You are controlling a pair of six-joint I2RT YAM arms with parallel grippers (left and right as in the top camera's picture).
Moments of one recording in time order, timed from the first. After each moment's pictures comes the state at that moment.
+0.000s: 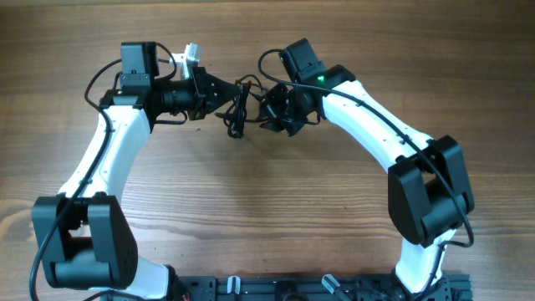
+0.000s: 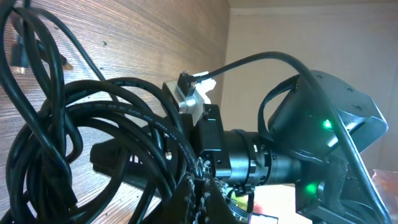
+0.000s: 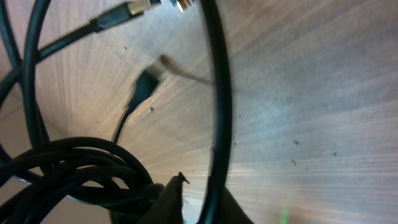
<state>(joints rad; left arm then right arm) -0.01 1.68 1.19 -0.43 1.10 -0.65 0.51 2.00 1.54 -0.70 -0.52 1.36</state>
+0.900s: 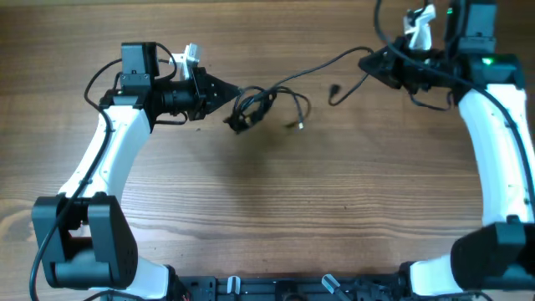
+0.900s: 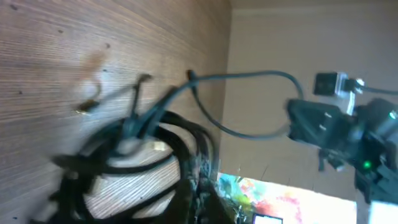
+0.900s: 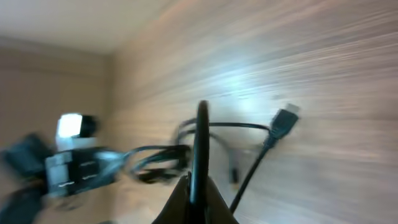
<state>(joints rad) -0.01 1.68 1.19 -0.43 1.10 -0.63 -0.02 1.64 1.54 -0.86 -0.69 0.42</state>
